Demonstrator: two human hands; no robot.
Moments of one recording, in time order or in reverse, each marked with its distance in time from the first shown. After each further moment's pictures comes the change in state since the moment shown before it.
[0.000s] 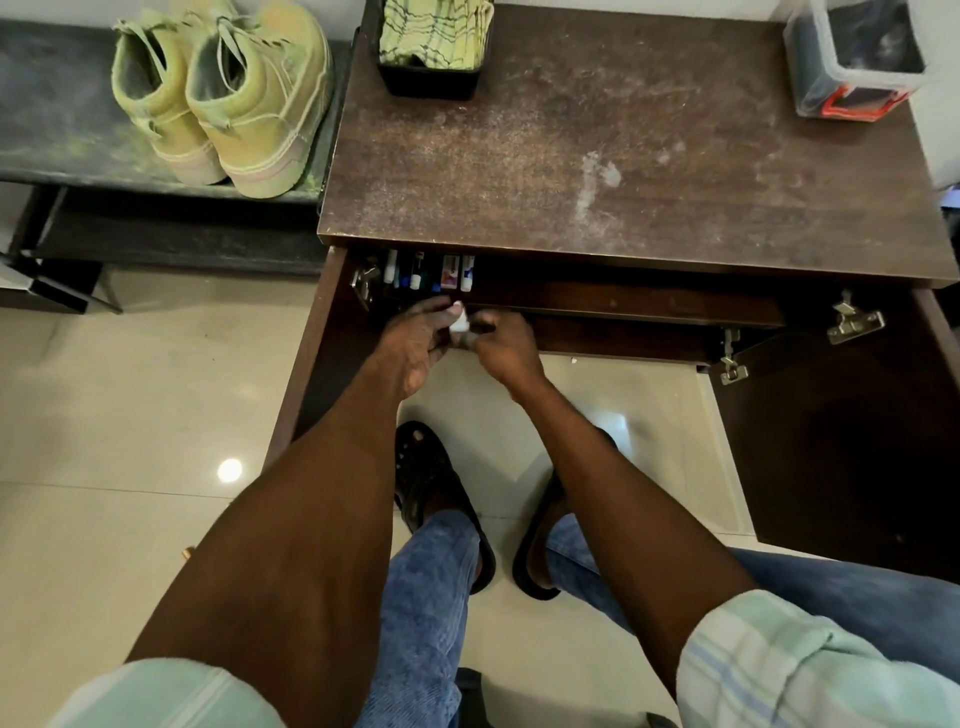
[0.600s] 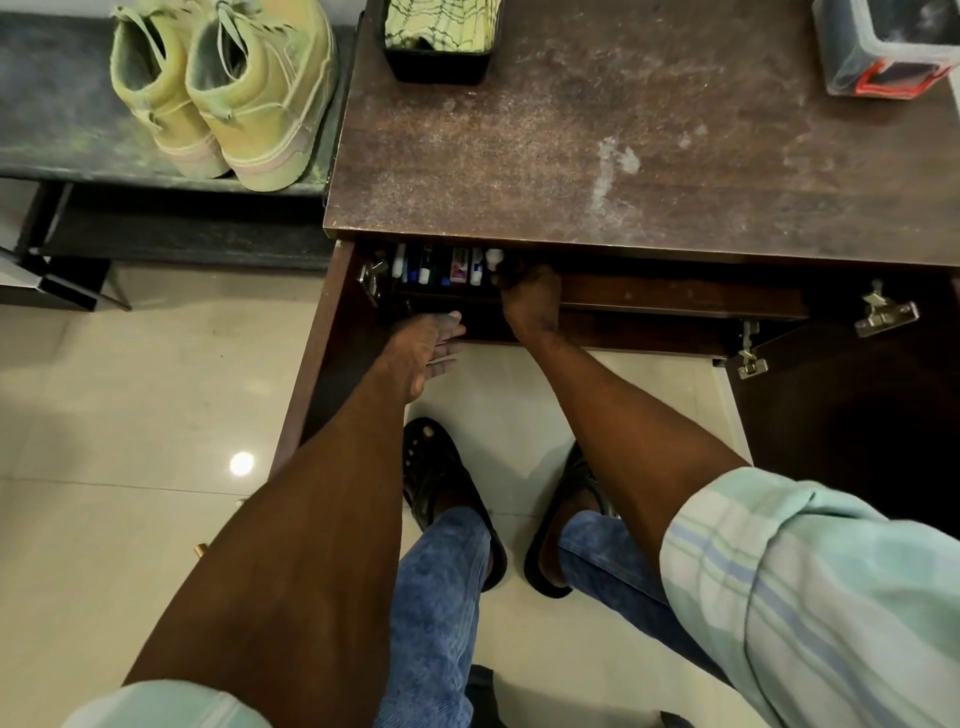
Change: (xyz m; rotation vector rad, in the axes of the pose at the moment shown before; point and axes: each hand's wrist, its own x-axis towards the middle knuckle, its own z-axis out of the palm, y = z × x) left_hand 0.003 -0.006 -0.008 0.199 0.047 -0.110; right_hand 0.073 0.009 -0.005 -0.134 0.338 -0.053
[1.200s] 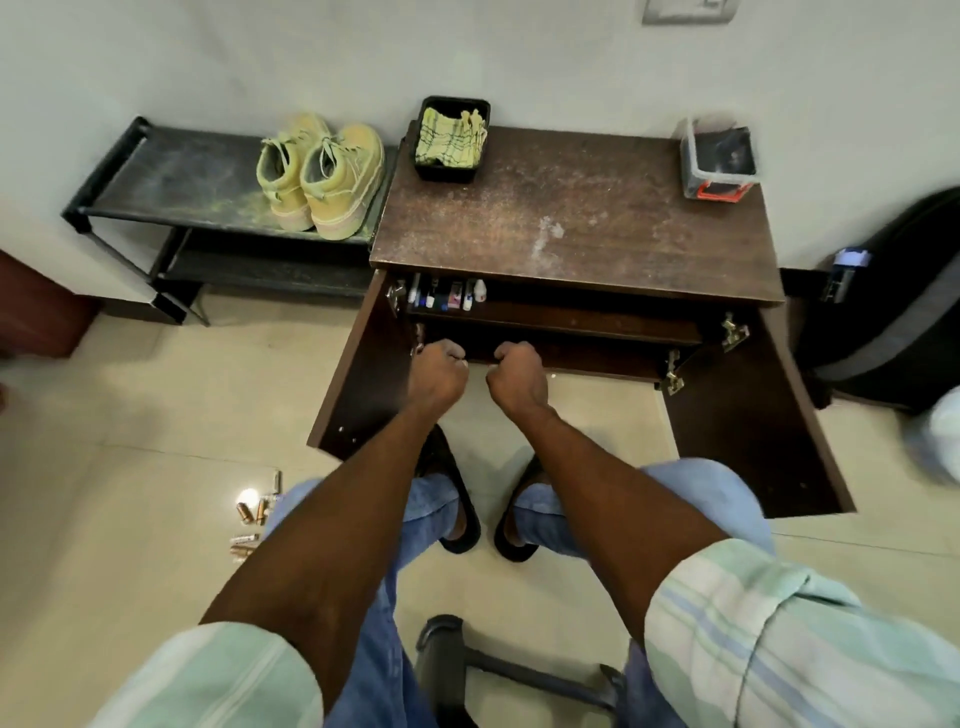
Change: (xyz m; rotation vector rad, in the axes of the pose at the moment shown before) left_hand -0.174 -0.021 0.045 0.686 0.330 0.459; right_hand -0.179 -0.042 -0.120 -0.332 -0.172 -0.091
